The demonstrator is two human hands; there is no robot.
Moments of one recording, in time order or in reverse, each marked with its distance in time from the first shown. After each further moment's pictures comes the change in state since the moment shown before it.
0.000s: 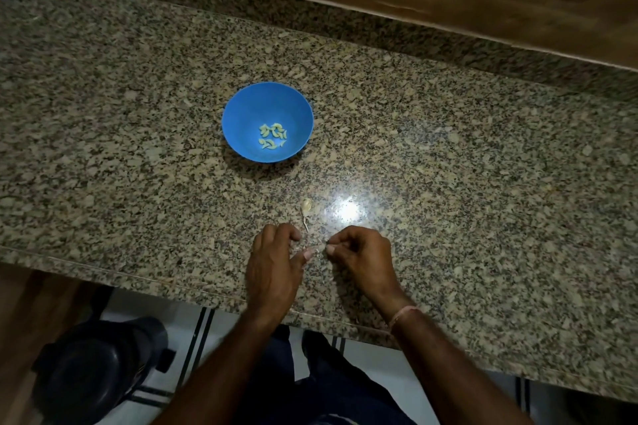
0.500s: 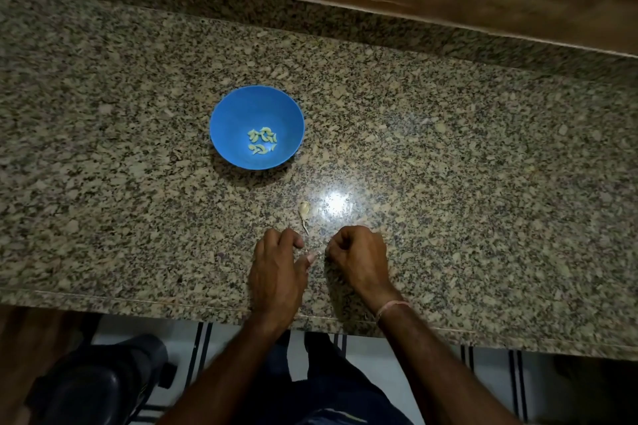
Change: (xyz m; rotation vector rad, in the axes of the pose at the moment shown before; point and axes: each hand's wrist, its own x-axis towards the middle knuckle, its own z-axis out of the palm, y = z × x) left_hand 0.007 -0.002 -0.007 0.046 -0.070 0.032; right_hand 0.003 -0.015 0.021 -0.391 0.132 0.061
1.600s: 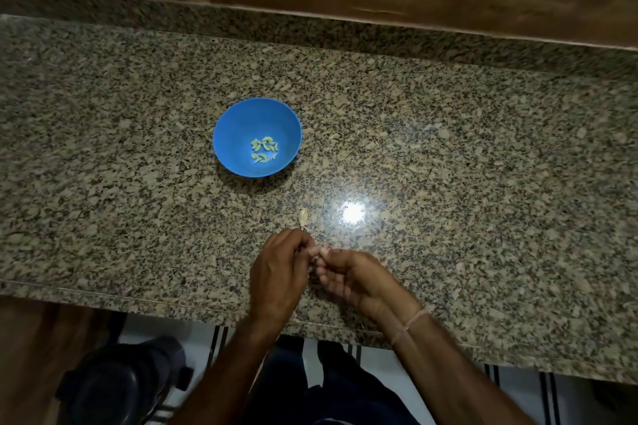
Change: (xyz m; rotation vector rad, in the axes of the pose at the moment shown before) left_hand -0.001 0.031 -0.022 -0.160 0.085 0.171; right_hand -0.015 -0.009 -0.028 1.283 -0.561 0.631
